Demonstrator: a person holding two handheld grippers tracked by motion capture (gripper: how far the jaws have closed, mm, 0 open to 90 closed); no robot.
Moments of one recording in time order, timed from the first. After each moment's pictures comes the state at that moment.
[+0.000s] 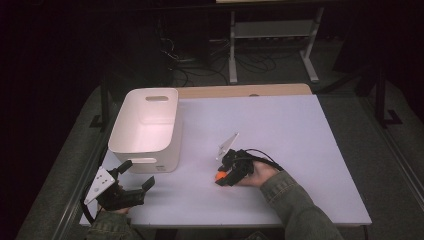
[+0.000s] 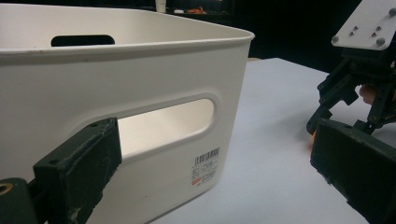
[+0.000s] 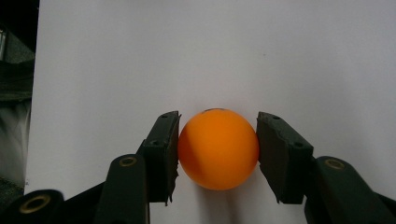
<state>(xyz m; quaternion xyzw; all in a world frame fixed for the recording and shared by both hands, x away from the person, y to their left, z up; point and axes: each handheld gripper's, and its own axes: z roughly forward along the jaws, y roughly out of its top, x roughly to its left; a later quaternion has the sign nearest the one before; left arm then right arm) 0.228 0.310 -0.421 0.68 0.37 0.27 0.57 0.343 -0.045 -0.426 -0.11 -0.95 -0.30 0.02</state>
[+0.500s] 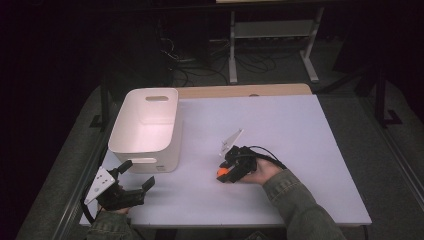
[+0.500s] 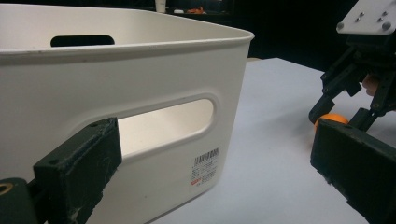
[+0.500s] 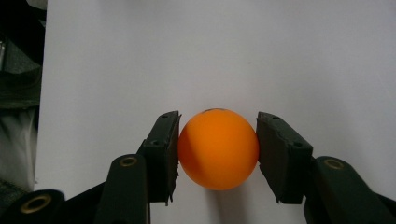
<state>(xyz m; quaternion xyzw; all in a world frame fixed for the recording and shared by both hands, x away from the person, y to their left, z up) 0.228 0.310 -0.421 0.68 0.37 0.27 0.57 0.345 -0.054 -0.414 -0.12 -0.94 -0.31 0.02</state>
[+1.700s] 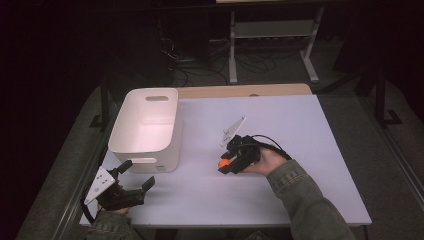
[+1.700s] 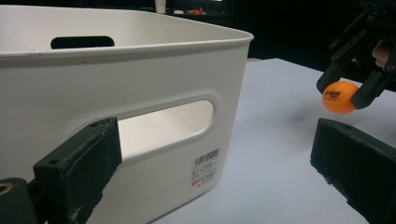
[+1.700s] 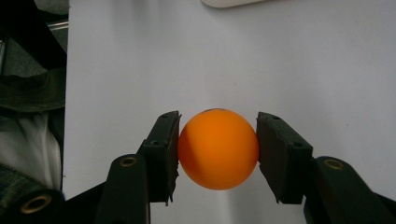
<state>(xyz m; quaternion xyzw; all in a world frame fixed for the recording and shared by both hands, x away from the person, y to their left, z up) 0.227 0.310 -0.421 0.68 0.37 0.27 0.57 0.350 -0.058 -0.372 -0.11 -0.94 -0.31 0.01</state>
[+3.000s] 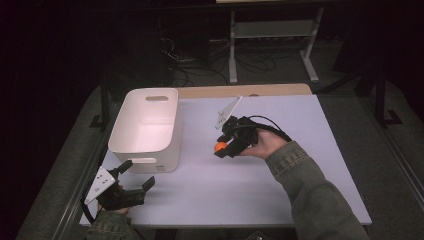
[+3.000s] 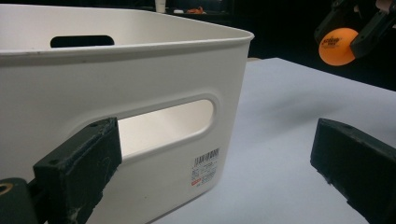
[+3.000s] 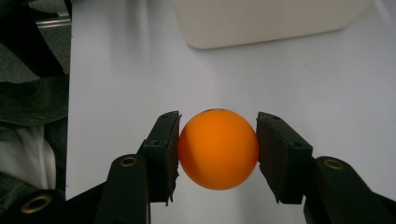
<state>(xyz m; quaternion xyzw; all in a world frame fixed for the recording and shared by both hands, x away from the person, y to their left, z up) 0.228 0.310 -0.421 0.68 0.37 0.27 0.57 0.363 -0.049 -0.315 -0.10 -0.95 -0.31 -0.03</state>
